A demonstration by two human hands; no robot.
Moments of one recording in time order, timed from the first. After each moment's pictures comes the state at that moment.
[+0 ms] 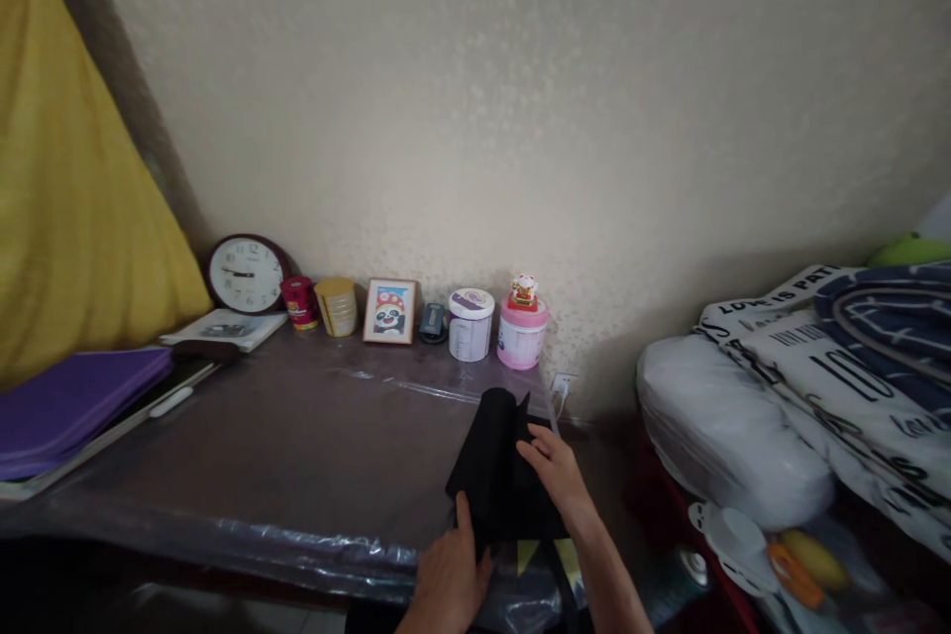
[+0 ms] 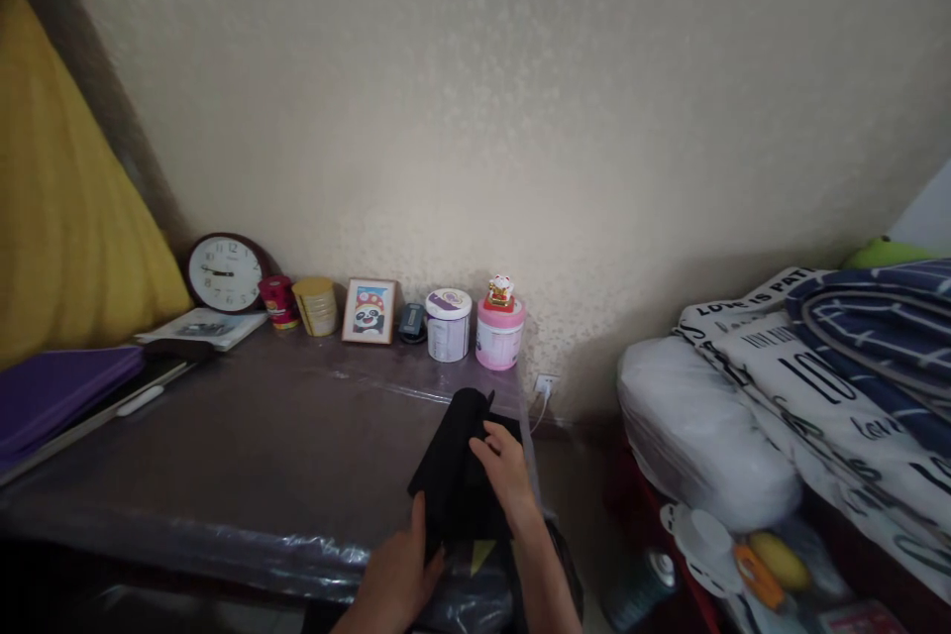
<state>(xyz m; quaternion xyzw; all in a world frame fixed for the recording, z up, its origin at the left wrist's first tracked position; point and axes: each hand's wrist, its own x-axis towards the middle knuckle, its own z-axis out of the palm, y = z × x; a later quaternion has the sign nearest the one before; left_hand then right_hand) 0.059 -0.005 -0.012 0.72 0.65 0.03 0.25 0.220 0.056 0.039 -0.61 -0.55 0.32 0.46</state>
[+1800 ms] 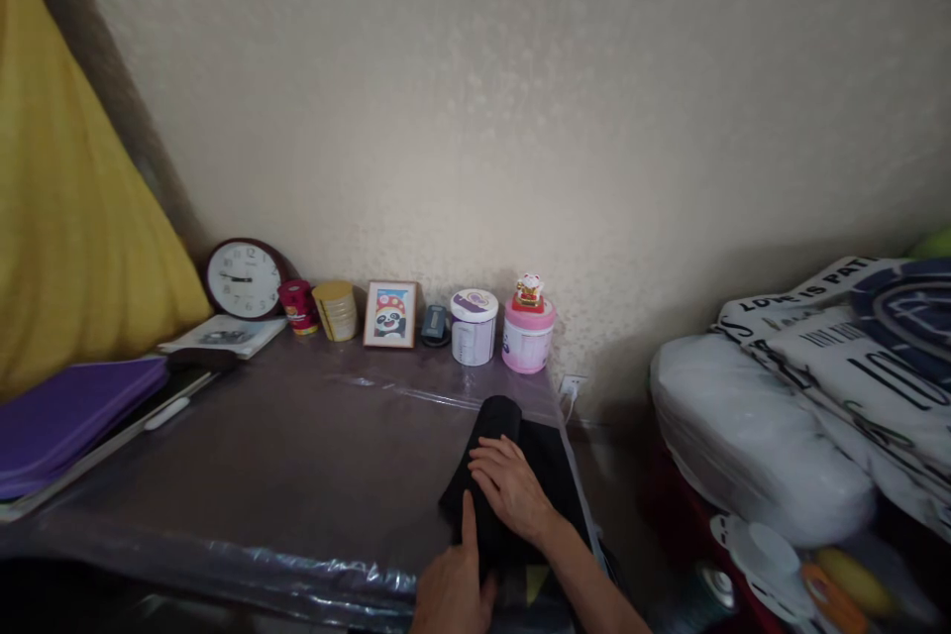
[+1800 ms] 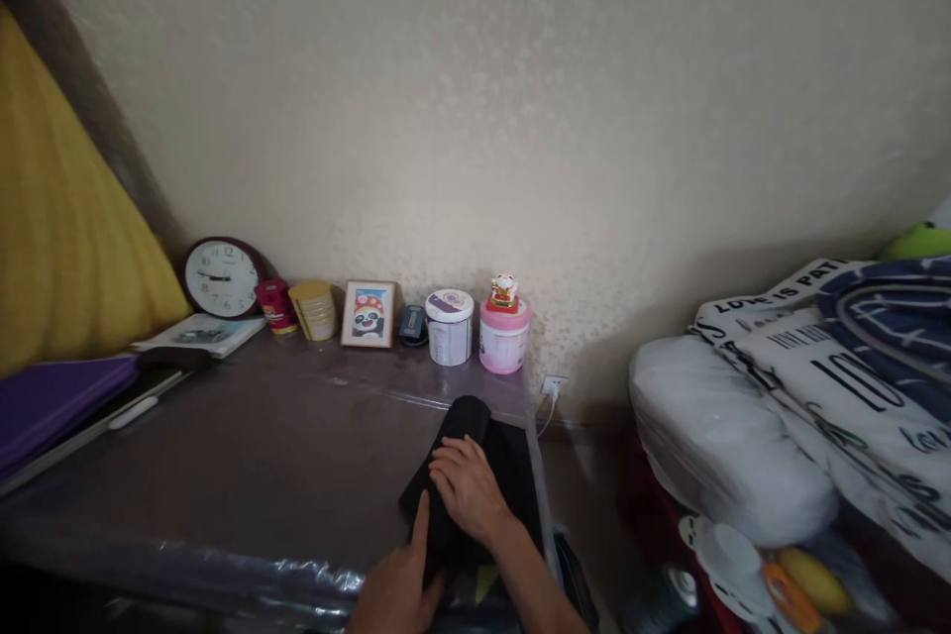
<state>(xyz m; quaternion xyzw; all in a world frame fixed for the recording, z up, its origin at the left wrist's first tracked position) 0.058 0.004 -0.001 0.73 0.63 0.02 0.27 0.186 0.078 0.009 -0.43 -0.85 0.07 0.28</state>
